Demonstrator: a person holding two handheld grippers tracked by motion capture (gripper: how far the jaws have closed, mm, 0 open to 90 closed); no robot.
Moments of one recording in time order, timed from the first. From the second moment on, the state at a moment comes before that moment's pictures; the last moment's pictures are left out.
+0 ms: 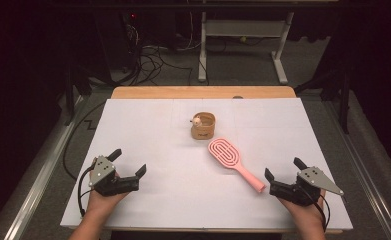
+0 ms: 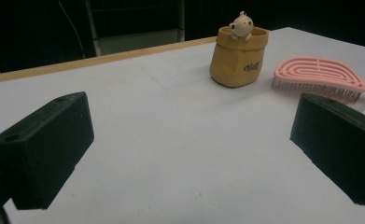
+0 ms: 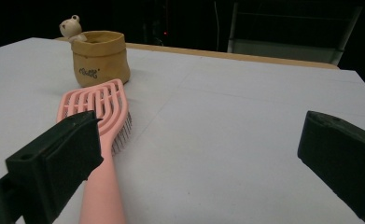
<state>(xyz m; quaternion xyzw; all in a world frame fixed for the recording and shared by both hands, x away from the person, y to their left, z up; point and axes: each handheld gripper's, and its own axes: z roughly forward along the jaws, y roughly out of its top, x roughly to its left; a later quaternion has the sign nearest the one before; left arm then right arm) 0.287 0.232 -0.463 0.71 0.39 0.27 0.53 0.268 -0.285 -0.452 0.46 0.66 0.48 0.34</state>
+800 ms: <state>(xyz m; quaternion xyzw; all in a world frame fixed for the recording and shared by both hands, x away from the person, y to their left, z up) 0.286 0.228 -0.464 0.71 0.39 0.27 0.53 0.271 -0.270 -0.451 0.44 0.69 0.47 0.32</state>
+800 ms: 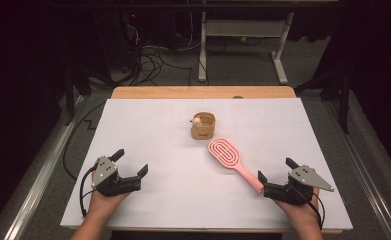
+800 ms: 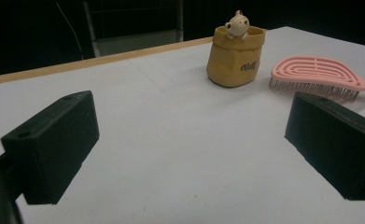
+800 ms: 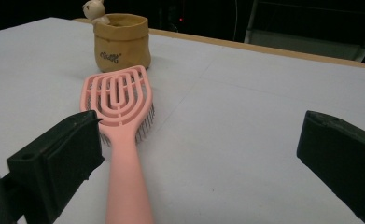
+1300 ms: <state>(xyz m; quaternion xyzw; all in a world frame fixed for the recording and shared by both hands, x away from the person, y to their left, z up) 0.286 0.224 -0.465 0.71 0.38 0.28 0.53 0.274 -0.258 -0.456 0.43 0.73 0.44 0.29</state>
